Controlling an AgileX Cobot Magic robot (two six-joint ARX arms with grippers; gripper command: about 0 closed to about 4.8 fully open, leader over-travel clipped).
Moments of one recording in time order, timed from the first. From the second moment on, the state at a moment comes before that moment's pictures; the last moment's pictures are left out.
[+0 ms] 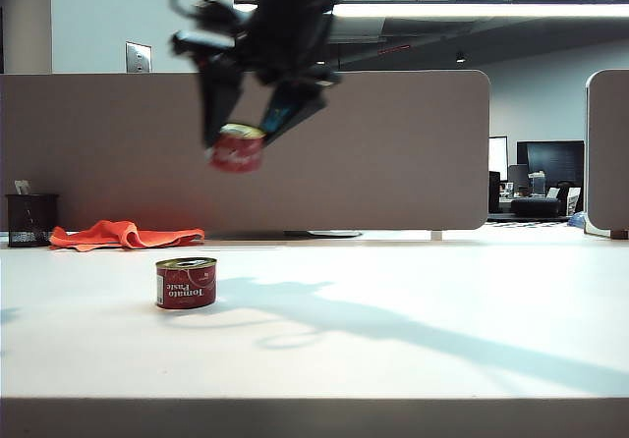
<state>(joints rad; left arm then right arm) -0.30 0.87 1.13 -0.66 -0.02 0.12 0.74 1.98 1.80 -0.63 0.06 -0.01</state>
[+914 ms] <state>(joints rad) -0.30 0.87 1.13 -0.68 -0.02 0.12 0.82 2.14 1.84 -0.64 0.07 -0.10</state>
